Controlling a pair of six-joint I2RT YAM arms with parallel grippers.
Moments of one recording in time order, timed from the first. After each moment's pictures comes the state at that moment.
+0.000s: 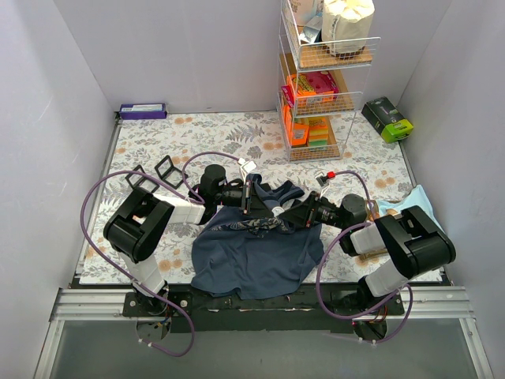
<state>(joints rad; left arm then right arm) -0.57 1.75 0.74 0.75 1.02 -0.82 0.37 1.54 0.23 1.28 -0.84 0.84</state>
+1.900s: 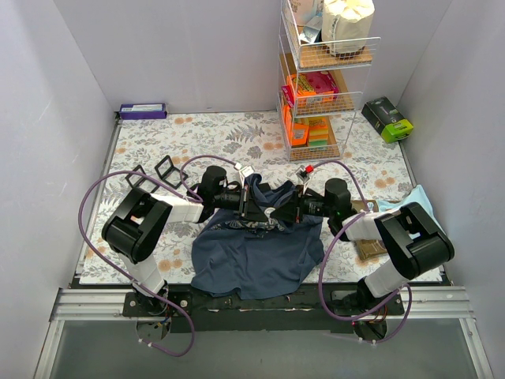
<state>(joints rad) -0.55 1.74 0.75 0.49 0.95 -0.67 0.46 1.55 0.43 0.89 -0.87 0.51</state>
